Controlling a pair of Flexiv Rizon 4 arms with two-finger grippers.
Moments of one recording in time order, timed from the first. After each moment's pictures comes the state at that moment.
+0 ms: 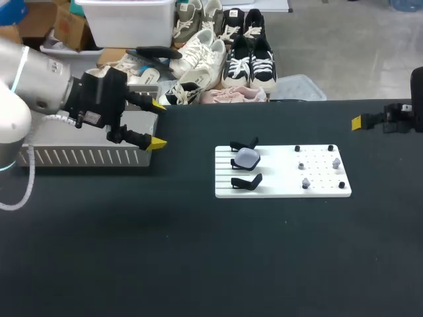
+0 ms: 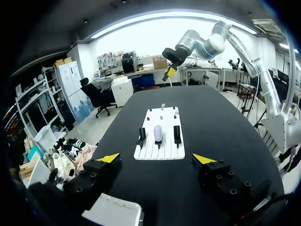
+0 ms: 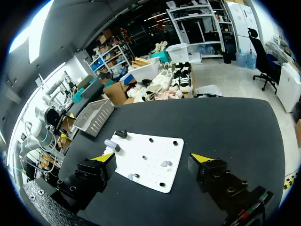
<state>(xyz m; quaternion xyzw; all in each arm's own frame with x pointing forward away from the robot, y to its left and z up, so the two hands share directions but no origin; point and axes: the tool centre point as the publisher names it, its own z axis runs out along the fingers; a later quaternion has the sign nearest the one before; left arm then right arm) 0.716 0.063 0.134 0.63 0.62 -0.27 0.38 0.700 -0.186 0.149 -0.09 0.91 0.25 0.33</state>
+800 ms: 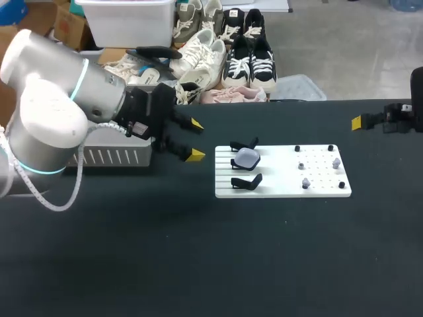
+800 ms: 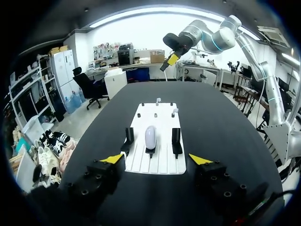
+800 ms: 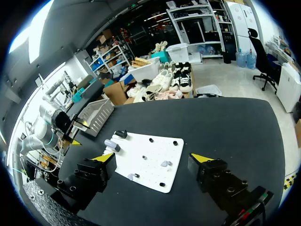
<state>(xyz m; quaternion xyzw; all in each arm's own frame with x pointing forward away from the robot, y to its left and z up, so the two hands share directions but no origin) 0.719 -0.009 0.087 0.63 0.64 -0.29 0.33 0.700 -0.186 0.149 -0.09 0.91 0.25 0.33</state>
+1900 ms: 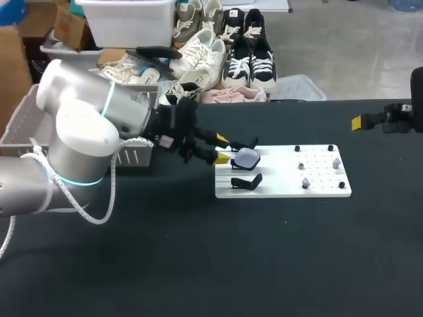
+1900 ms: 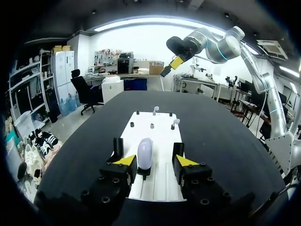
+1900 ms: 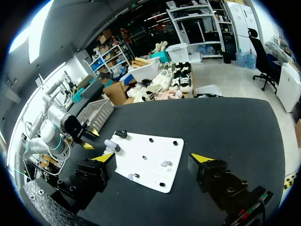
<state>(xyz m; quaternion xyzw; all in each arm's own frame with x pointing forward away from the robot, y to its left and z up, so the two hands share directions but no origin) 0.723 -0.066 0.057 0.59 0.63 -0.36 0.35 0.700 -0.186 0.149 -0.09 0.91 0.25 0.33</state>
